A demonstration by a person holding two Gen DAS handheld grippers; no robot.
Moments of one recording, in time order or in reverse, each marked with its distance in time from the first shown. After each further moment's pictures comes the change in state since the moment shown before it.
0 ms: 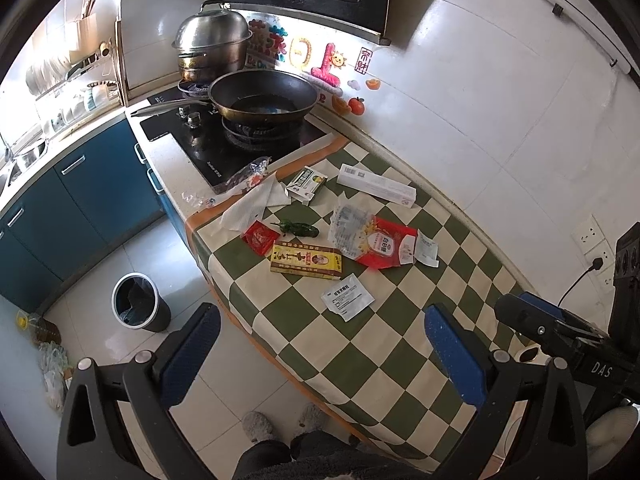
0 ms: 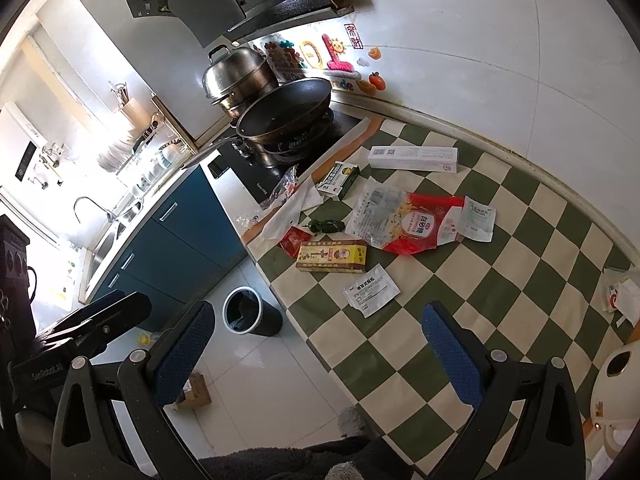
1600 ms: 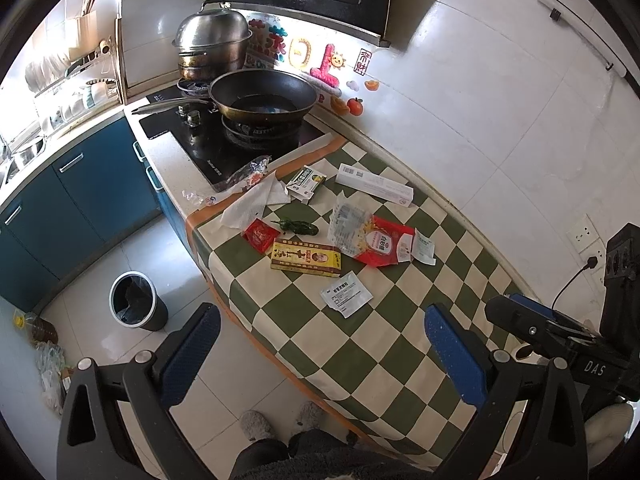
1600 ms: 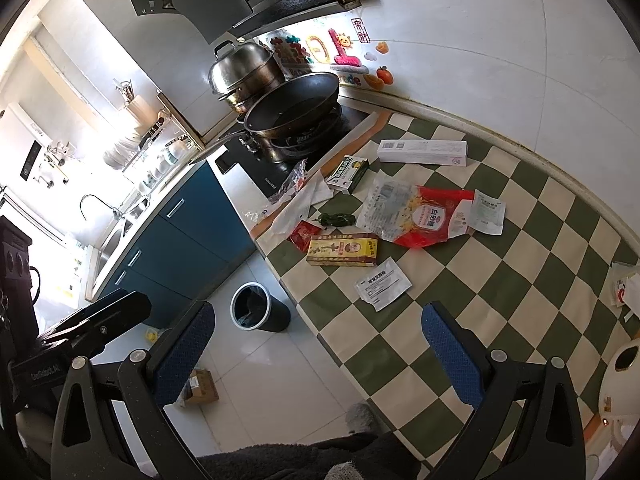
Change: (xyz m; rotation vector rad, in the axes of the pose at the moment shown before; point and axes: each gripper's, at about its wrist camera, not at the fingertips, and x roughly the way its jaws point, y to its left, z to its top) left arm -0.004 0.003 -0.002 -0.007 0.005 -0.013; right arm -0.001 0.012 -0.003 0.002 0.008 0.021
